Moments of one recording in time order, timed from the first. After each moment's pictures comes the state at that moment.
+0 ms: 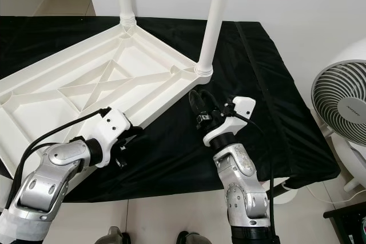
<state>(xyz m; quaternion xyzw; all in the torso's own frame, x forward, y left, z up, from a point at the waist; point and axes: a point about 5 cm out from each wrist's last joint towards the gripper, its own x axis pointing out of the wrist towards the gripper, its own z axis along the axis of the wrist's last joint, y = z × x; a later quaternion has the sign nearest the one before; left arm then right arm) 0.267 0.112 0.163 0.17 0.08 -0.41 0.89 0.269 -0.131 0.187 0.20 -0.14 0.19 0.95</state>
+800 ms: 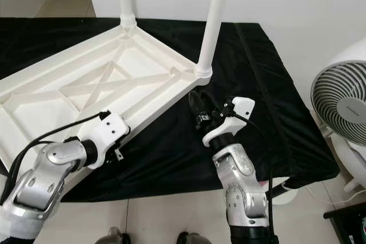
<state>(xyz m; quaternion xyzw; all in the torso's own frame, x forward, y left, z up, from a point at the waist) 0.271 0.124 0.154 0.26 0.13 -0.39 0.88 0.272 -0.130 0.184 0.20 -0.13 0.18 0.95</state>
